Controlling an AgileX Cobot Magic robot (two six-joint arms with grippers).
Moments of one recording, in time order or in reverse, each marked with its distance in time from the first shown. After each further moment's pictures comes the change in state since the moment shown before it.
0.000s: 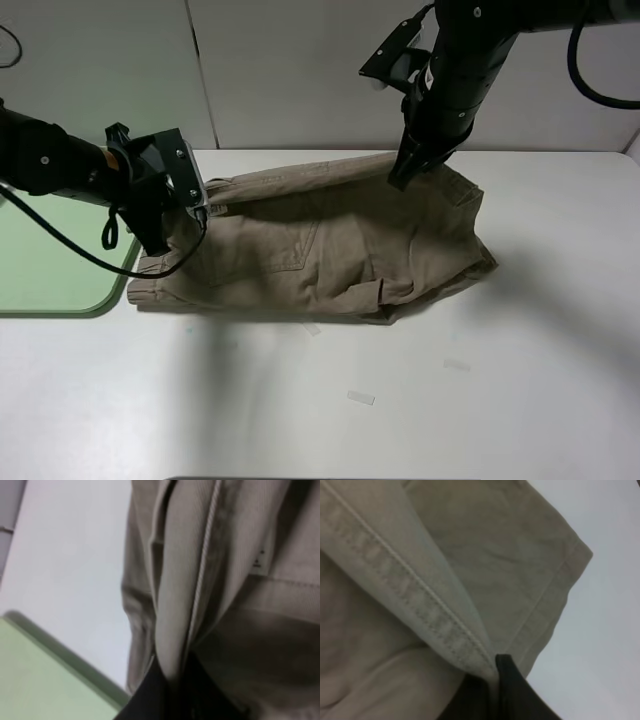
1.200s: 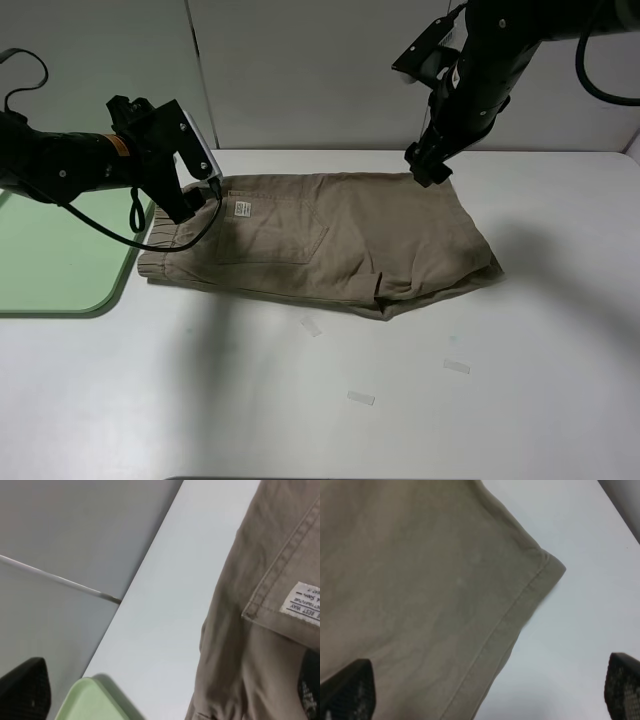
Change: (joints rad) left arm 0.008 0.069 -0.006 -0.024 -0.354 -0.037; right arm -0.104 0.032 0.000 -0.025 -0.093 0.011
